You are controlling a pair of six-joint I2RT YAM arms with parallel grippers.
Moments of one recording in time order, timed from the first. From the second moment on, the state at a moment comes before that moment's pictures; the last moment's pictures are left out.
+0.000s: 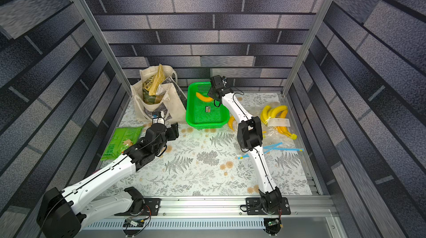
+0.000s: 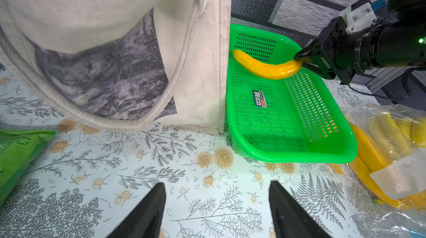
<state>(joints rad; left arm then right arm) -0.61 1.06 0.71 -0.14 -0.42 -0.49 0.46 2.49 2.45 -0.74 0.15 0.77</state>
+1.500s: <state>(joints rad) -0.92 2.25 1.89 -0.29 -0.14 -0.44 0.30 0.79 0.53 -0.82 0.34 0.92</state>
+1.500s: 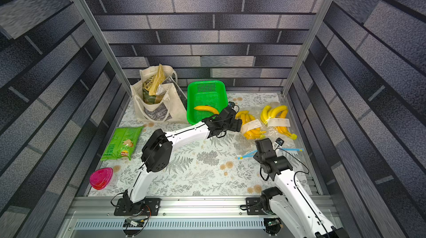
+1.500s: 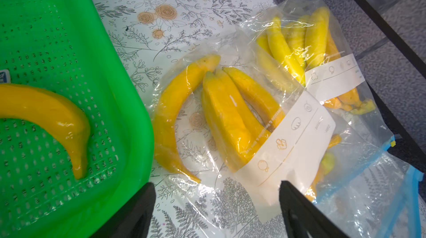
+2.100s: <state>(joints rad) -0.94 2.63 2.42 -0.54 -0.07 -0.40 0.17 0.95 0.44 -0.35 0.25 0.90</state>
